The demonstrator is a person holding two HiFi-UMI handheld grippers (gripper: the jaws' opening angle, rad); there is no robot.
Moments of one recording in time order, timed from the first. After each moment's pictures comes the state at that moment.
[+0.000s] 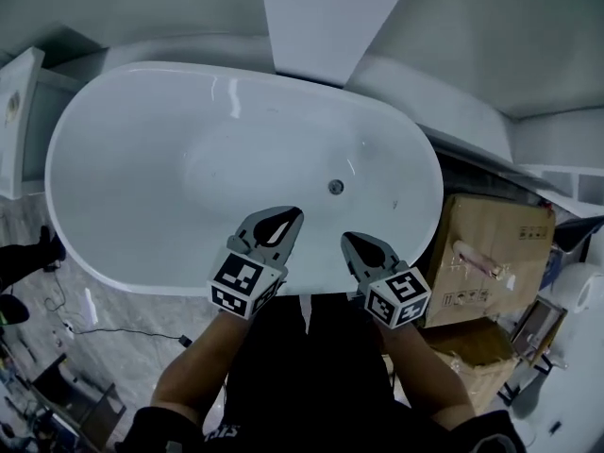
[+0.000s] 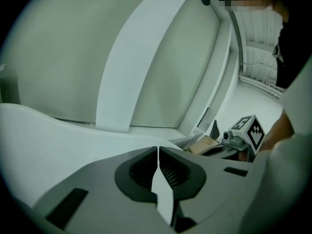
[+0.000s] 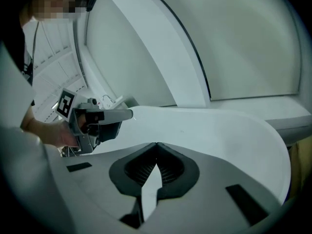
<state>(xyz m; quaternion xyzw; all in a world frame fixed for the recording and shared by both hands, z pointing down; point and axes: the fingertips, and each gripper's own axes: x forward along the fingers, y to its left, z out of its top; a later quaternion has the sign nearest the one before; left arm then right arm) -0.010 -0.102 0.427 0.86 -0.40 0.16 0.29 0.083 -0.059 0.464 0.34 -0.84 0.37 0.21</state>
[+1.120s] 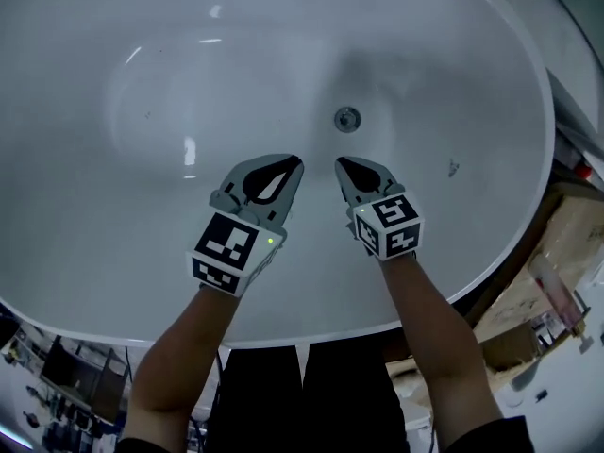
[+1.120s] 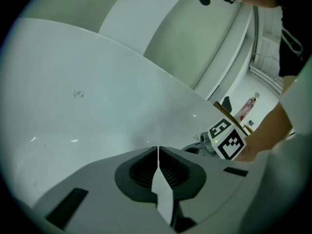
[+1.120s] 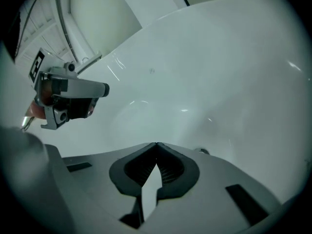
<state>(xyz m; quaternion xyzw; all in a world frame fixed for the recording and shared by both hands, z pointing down) 0.030 -0.114 0.810 0.83 -0.35 0.23 0.37 0.107 -0.088 0.901 0.31 -0.80 0.38 0.35</state>
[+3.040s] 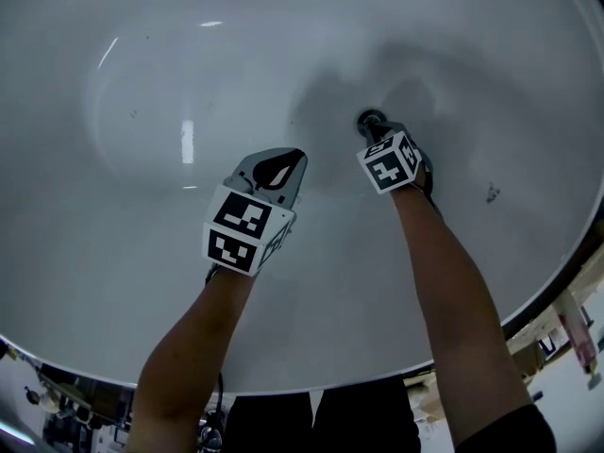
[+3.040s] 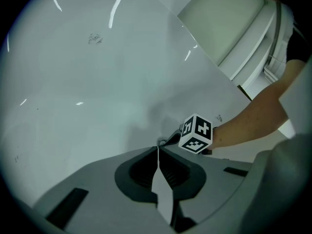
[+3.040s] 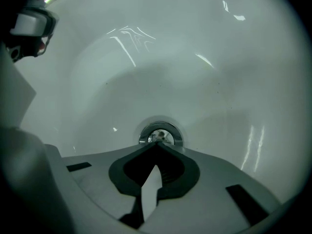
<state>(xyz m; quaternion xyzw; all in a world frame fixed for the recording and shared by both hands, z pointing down) 0.010 -0.104 0.961 0.78 -0.34 0.27 0.44 0.165 -0.120 1.122 0.23 -0.70 0.24 0.63</state>
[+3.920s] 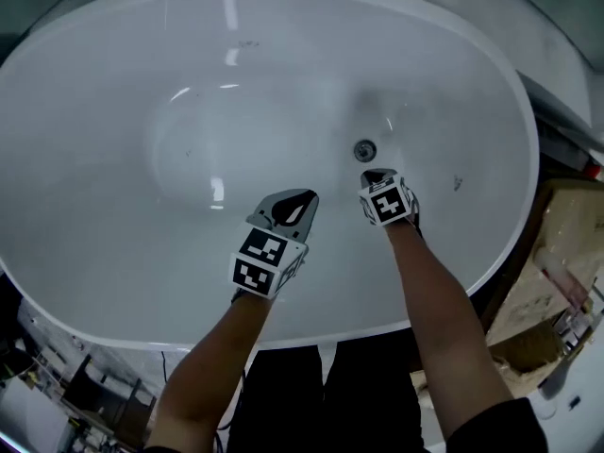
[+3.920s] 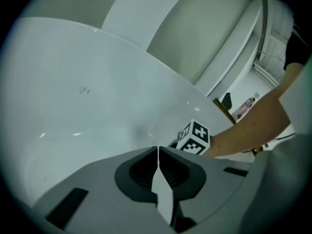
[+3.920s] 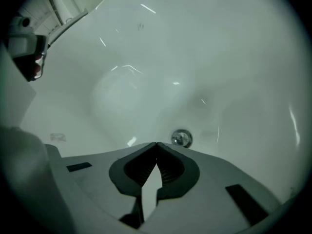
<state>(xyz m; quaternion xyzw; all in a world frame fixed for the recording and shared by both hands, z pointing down) 0.010 -0.098 0.797 0.81 -0.33 0.27 0.40 0.140 -0.092 0.975 0.29 -0.70 0.36 0.54</state>
